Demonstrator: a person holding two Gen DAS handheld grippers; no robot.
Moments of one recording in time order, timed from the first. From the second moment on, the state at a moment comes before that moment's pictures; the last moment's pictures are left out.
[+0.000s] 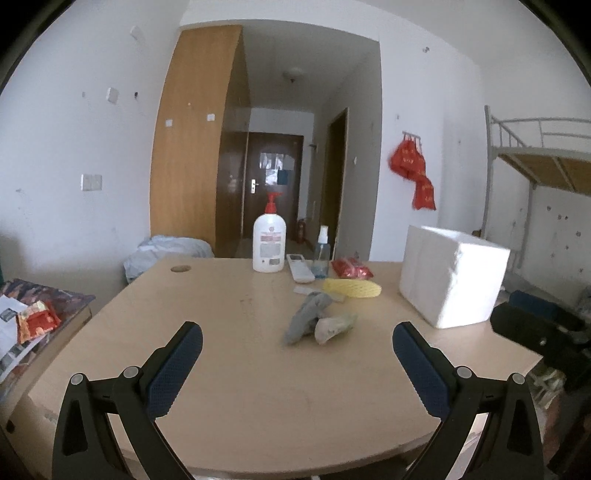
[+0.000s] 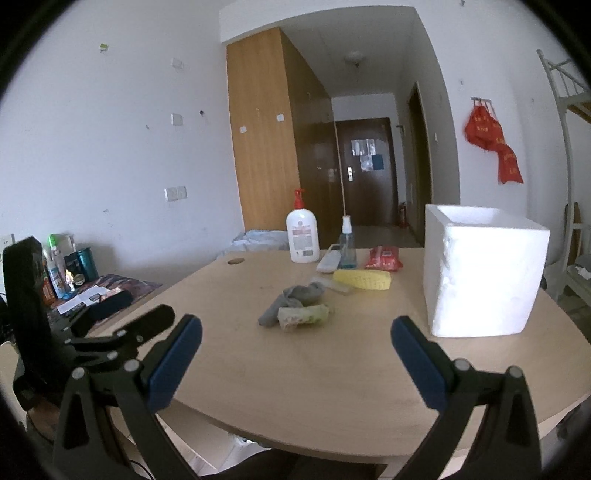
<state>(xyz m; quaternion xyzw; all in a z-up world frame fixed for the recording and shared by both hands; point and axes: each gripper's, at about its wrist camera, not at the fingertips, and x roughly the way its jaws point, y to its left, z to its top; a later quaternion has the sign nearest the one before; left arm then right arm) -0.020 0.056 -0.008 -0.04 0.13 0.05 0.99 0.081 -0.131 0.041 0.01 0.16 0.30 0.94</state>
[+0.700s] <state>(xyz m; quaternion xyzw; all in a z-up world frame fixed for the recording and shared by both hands) 0.094 0.075 -0.020 -0.04 0.21 0.03 0.98 0.181 -0.114 0.033 0.02 0.23 0.30 0.92</state>
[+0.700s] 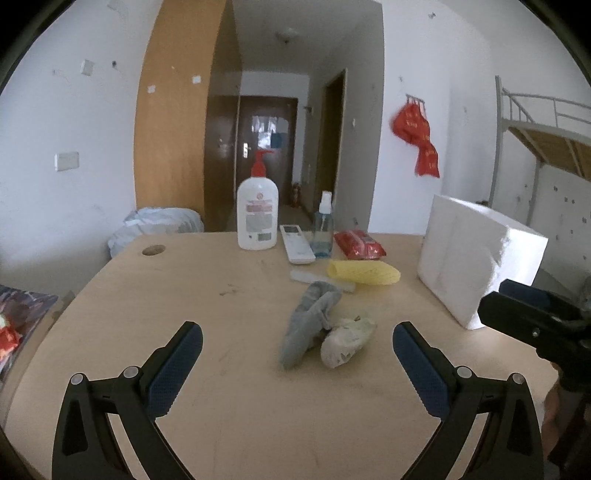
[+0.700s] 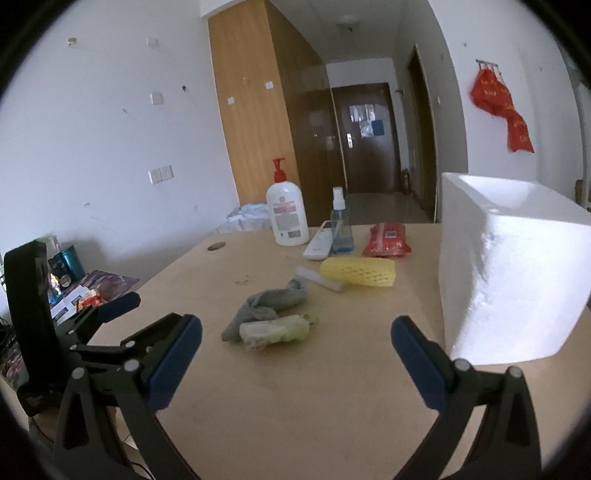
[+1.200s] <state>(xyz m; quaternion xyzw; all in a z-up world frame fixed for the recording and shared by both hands) 0.171 0.091 -0.036 -0.08 0.29 0.00 0.95 0.230 -0.096 0.032 0.01 0.27 0.32 0.91</state>
